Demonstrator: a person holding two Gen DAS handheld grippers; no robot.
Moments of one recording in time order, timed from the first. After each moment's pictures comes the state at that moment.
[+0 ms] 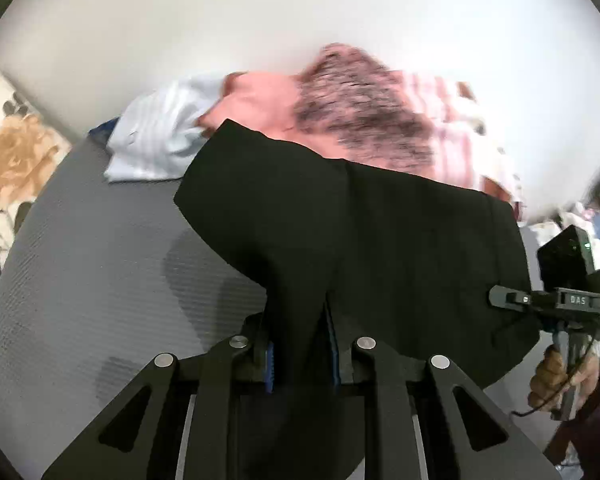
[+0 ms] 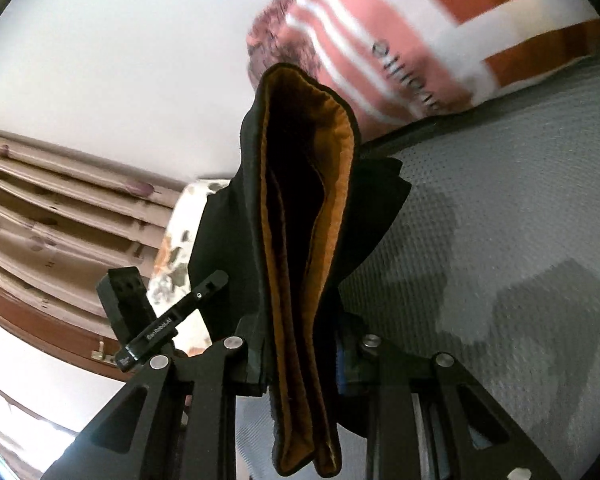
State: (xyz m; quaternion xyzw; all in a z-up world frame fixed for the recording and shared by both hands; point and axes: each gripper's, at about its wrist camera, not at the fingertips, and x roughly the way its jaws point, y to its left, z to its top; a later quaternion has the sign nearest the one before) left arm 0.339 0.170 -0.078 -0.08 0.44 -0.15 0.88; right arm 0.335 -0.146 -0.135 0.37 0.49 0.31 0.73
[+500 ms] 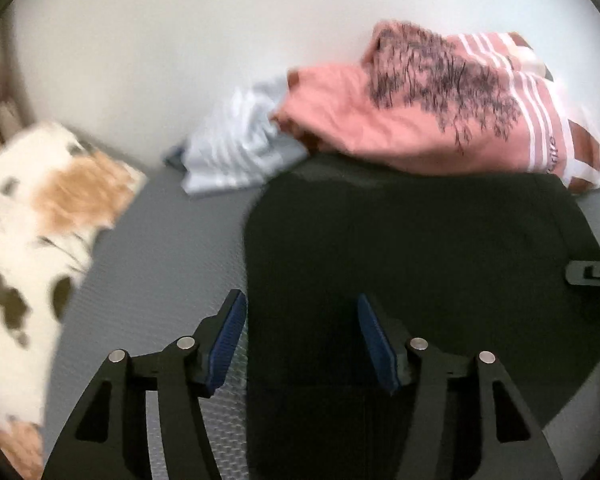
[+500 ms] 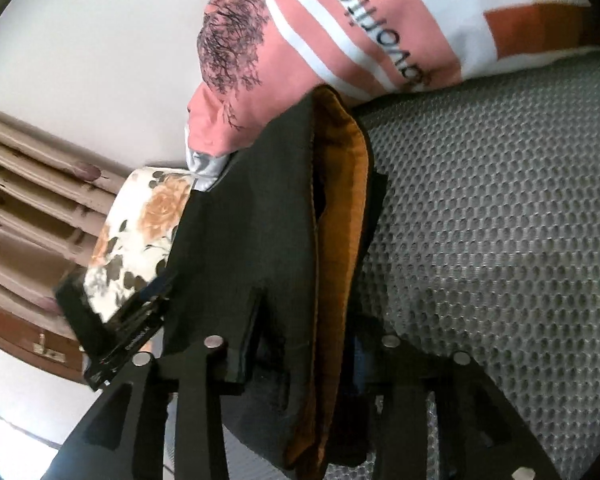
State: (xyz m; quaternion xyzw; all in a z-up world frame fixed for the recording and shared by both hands) left arm 0.322 0.153 -0.113 0.07 0.37 0.01 0.92; right arm 0.336 -0.122 -0.166 0.29 0.50 0.25 0.78
